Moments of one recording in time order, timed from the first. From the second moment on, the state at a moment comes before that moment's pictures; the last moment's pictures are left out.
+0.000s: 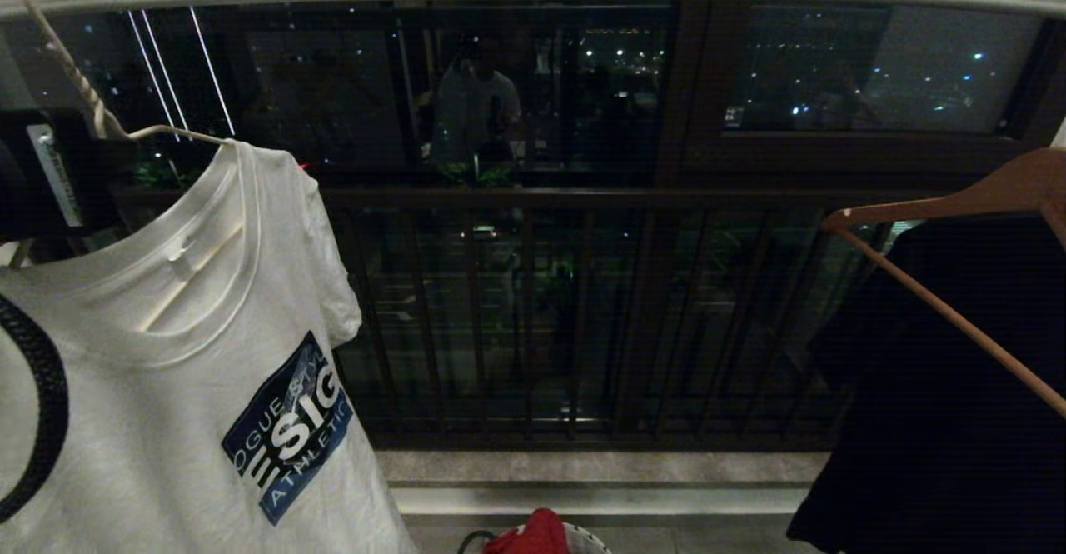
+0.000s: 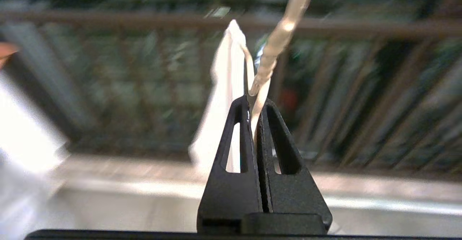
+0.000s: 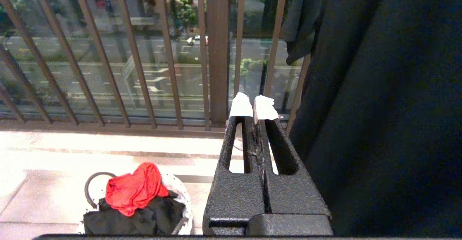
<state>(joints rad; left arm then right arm) -0.52 1.09 -1.14 0.08 0.54 -0.07 0.00 0.00 0.00 0.00 0.00 0.00</state>
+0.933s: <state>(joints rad) -0.52 0.99 -1.19 0.10 0.38 -0.05 0.00 0.00 0.00 0.00 0.00 0.00</state>
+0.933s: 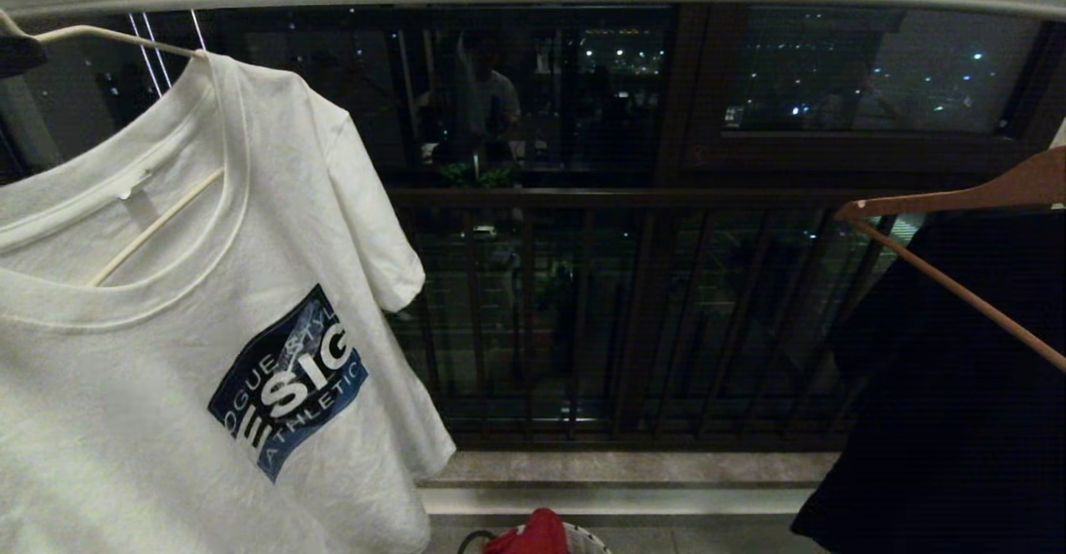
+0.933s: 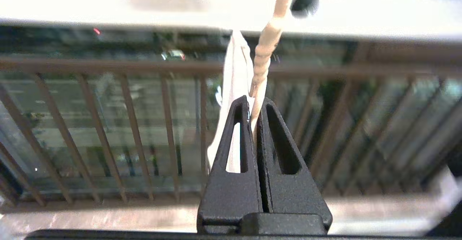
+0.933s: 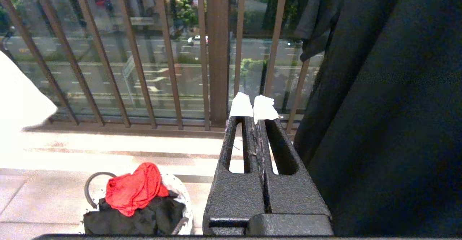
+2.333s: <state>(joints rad) -0.54 1.33 -0.76 -0.39 -0.04 -0.07 0.00 0.00 0.00 0.00 0.00 0.00</state>
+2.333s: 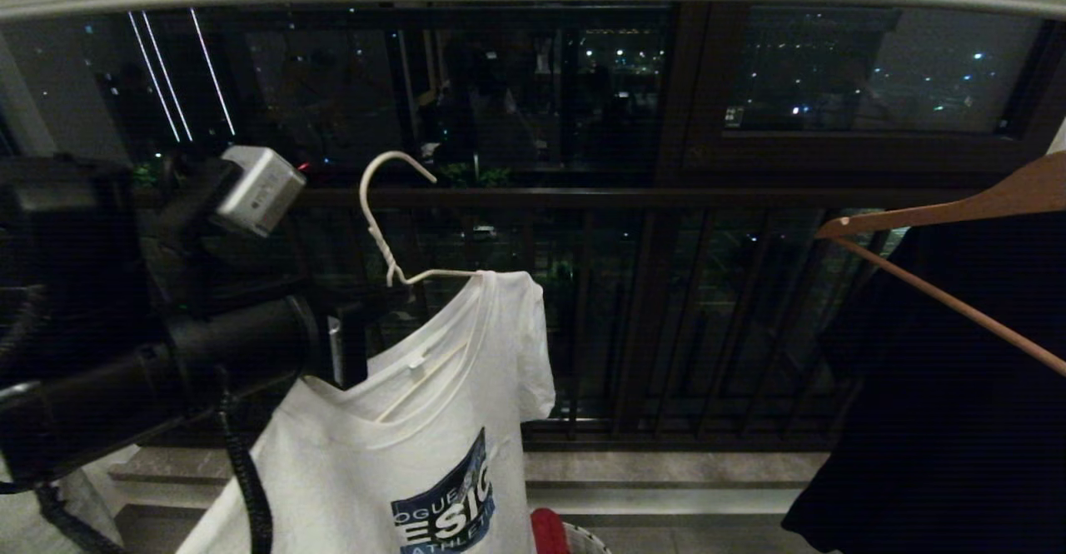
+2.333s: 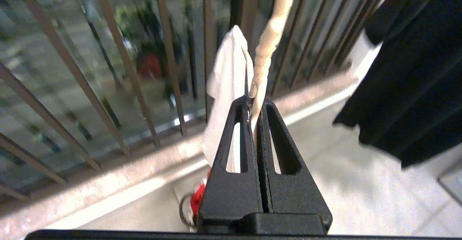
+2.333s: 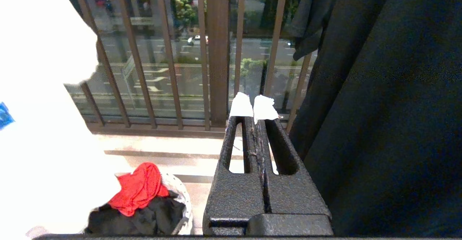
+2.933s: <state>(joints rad) -0.59 1.62 -0.65 -0.59 -0.16 -0.07 0.00 0.00 0.00 0.00 0.00 0.00</state>
